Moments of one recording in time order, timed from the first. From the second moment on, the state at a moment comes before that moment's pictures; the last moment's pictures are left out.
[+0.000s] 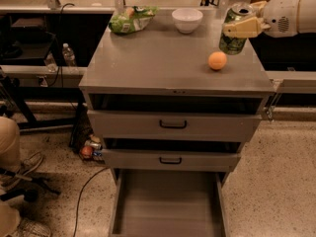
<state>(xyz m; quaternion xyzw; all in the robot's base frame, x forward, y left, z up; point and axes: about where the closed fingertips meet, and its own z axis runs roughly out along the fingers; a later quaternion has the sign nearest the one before) 0.679 -0.202 0.994 -0.43 0.70 0.20 0.53</state>
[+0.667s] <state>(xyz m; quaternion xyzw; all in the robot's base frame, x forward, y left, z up) 0.598 -0.189 0.971 -0.49 0.70 0.22 0.48</state>
